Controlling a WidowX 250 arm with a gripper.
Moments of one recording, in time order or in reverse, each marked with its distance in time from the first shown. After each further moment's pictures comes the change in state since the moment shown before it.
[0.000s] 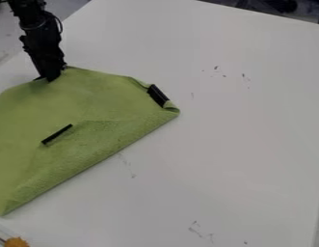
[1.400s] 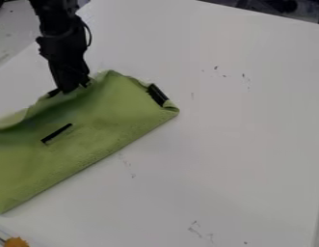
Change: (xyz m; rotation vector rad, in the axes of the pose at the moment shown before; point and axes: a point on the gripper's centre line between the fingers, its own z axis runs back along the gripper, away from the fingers) arm -0.032 -0.104 0.057 0.091 -0.017 -0.092
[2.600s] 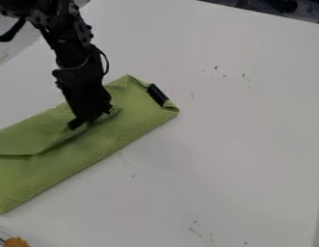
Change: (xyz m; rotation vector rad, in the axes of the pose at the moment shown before) arm -0.009 -0.047 -0.012 -0.122 -0.032 0.098
